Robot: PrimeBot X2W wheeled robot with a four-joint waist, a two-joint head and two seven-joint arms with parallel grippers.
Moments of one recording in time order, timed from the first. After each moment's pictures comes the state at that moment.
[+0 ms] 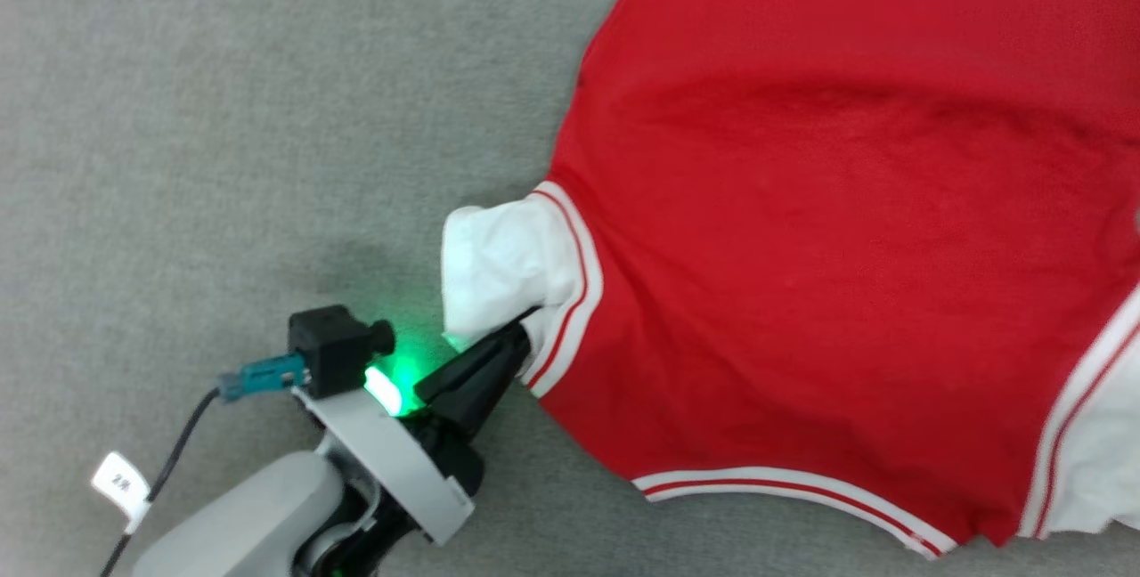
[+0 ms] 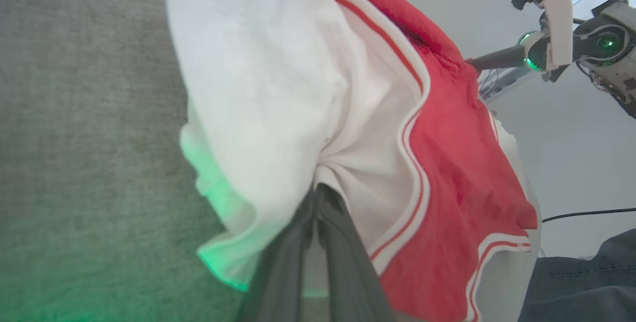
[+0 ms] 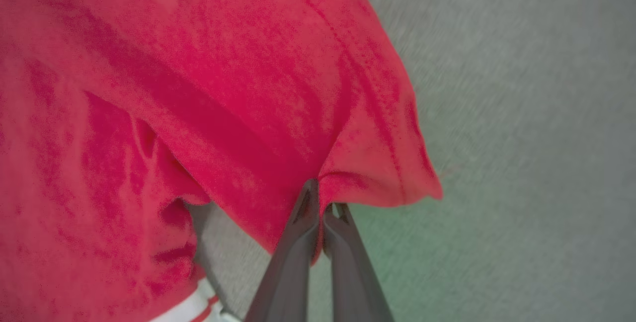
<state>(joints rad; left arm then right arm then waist) -0.58 0.61 -0.95 0.13 -1.14 -0.14 -0.27 -0.99 -1.00 0.65 0.26 1.02 0.13 0.82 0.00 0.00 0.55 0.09</state>
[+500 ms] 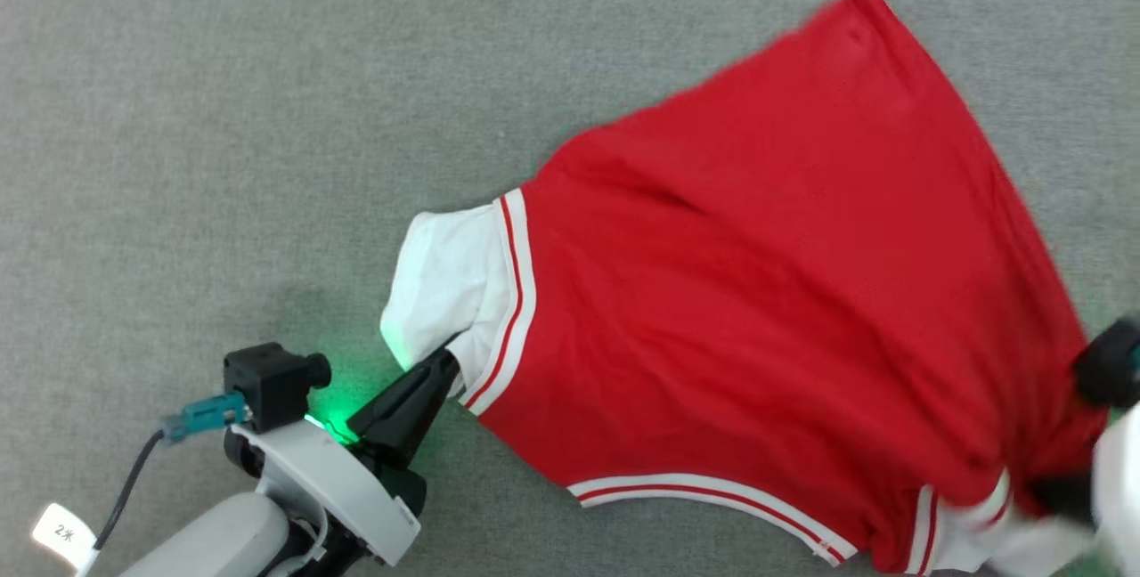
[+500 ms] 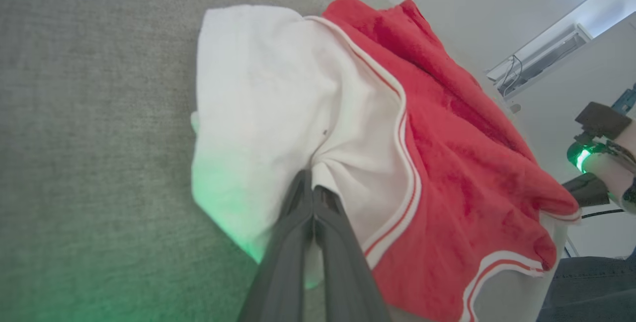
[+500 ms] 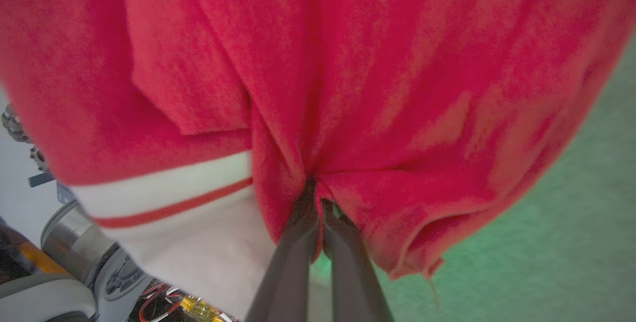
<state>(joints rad) -0.45 0.69 -0.86 0.09 -1.12 -0.08 -0.26 -0.41 -1.10 0.69 -0.13 1.12 0.13 0.74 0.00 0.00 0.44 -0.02</state>
